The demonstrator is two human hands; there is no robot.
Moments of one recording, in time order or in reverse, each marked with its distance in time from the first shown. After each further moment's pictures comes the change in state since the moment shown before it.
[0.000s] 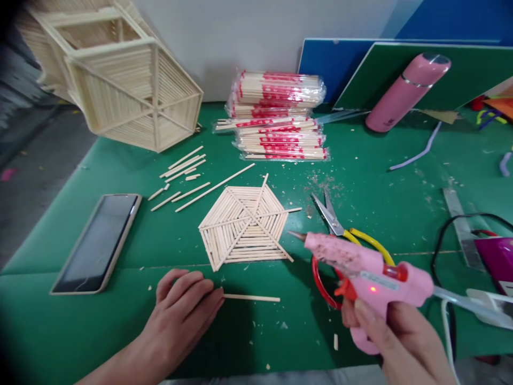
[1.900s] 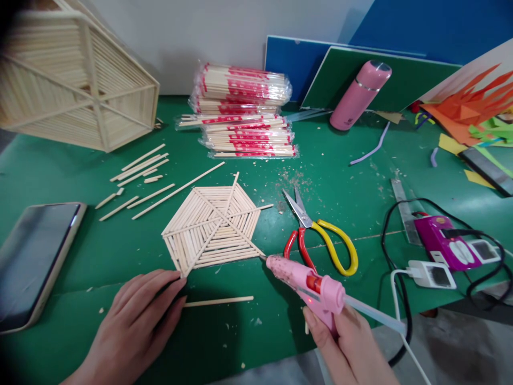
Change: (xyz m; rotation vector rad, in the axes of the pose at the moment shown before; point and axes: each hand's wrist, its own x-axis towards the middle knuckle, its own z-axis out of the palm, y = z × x) left_hand 0.009 -0.017 0.003 0.120 0.076 0.061; right_hand -0.026 -0.004 -0.008 -0.461 -0.324 -0.049
